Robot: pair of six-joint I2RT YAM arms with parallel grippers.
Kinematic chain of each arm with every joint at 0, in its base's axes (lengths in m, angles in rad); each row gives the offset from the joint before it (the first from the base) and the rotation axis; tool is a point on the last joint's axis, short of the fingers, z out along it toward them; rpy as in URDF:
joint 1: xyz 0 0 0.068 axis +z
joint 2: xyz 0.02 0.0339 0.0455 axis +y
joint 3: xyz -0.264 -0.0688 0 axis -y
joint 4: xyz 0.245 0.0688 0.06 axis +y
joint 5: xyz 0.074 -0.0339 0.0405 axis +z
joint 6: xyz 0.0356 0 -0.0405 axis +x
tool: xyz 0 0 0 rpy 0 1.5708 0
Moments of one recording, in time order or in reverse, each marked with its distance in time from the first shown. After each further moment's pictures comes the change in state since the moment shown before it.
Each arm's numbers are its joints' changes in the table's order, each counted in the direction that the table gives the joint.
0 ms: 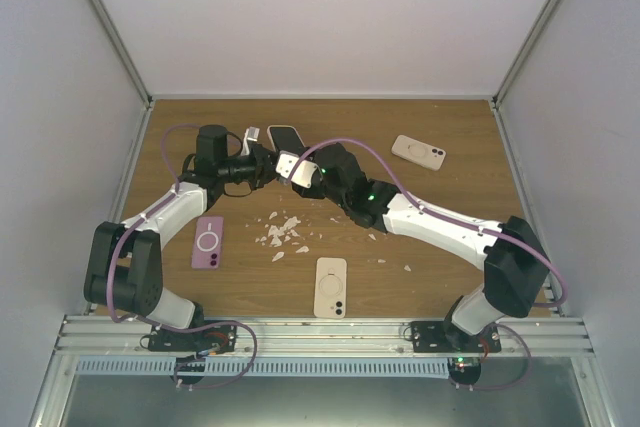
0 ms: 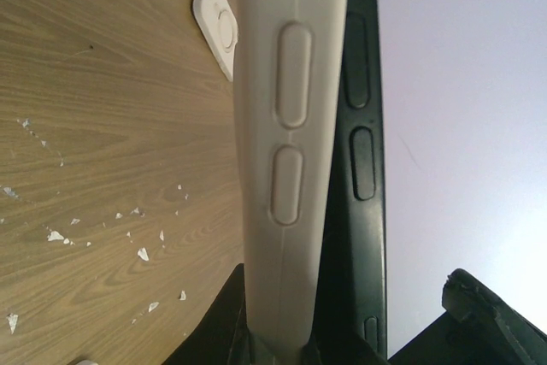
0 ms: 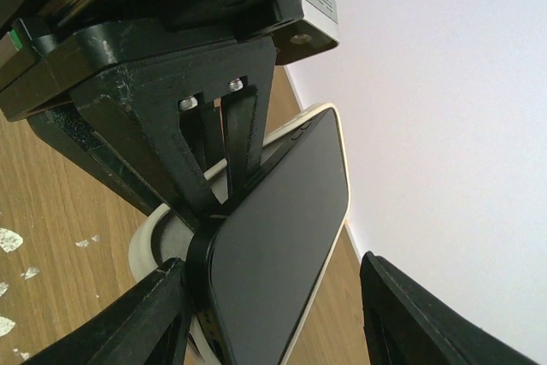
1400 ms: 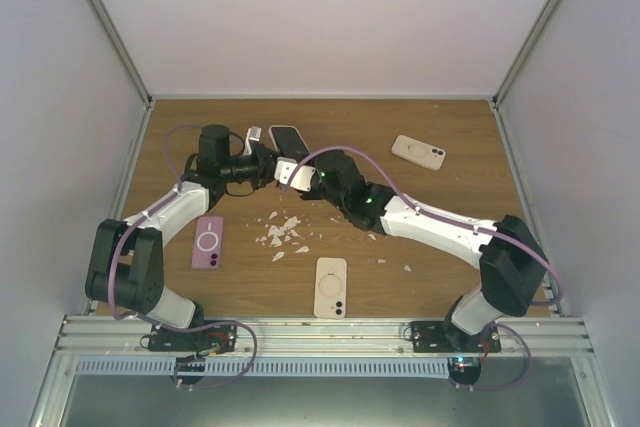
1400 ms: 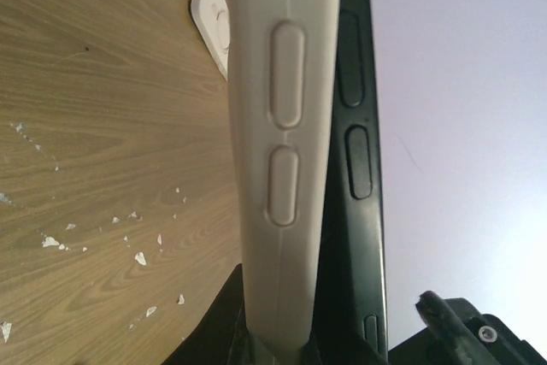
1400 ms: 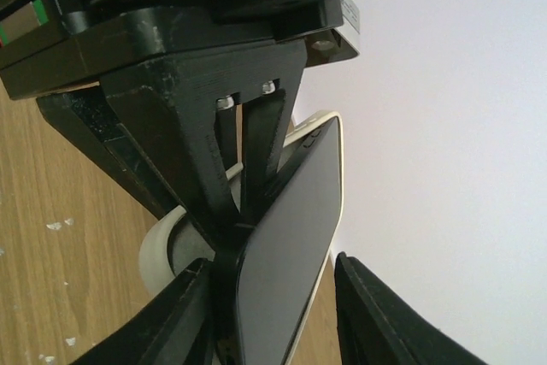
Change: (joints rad) left arm -0.012 0.015 0.001 -0.026 0.005 -0.014; right arm 0.002 0.007 -0.036 -0.061 -0.016 -0.122
